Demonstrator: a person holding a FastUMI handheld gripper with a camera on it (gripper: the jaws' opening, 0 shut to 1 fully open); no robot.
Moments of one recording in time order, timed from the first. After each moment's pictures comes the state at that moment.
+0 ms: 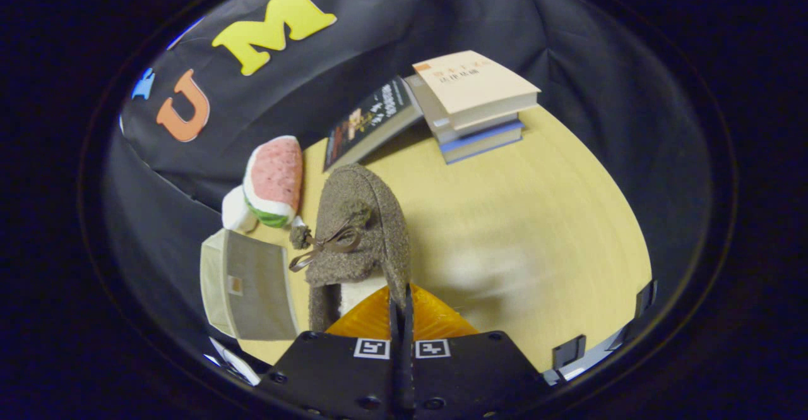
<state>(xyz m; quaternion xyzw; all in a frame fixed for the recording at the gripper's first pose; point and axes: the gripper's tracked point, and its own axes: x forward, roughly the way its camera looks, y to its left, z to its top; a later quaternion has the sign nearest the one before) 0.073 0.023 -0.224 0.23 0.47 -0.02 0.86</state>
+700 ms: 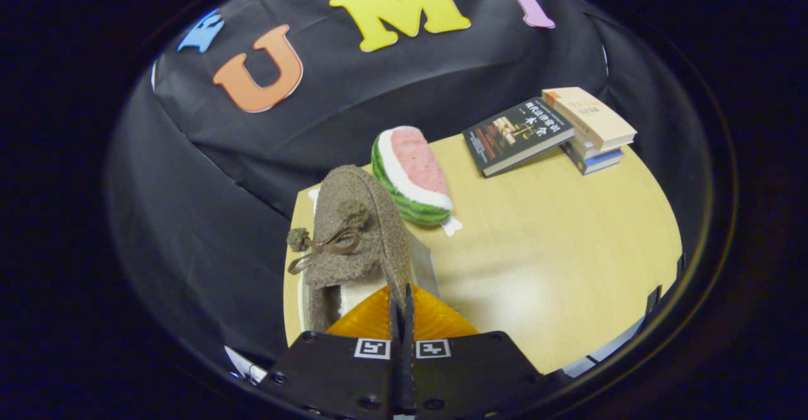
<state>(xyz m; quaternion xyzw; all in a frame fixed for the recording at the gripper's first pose) 0.104 0.342 -0.172 0.18 0.45 0.00 0.88</state>
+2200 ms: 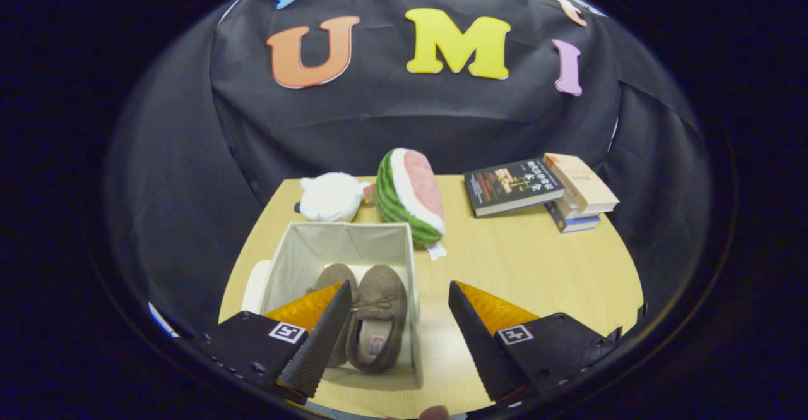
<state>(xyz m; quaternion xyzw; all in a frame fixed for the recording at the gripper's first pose) 0.091 0.333 -0.160 0.02 0.33 -0.03 0.94</state>
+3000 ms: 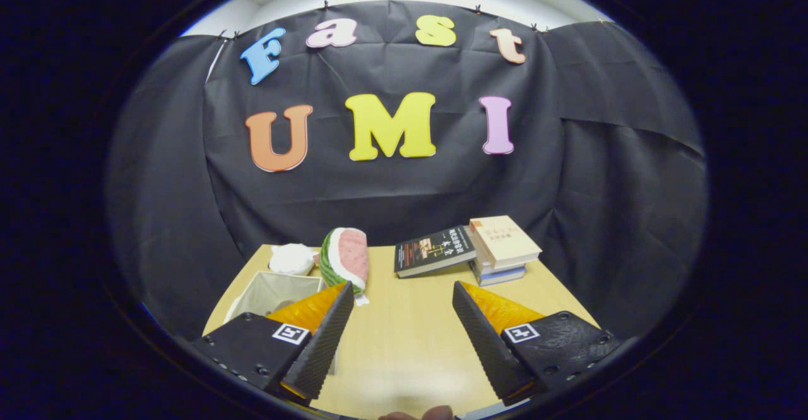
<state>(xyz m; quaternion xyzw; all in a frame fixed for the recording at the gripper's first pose) -0.008 0.158 -0.045 0.03 0.16 -0.06 0.98</state>
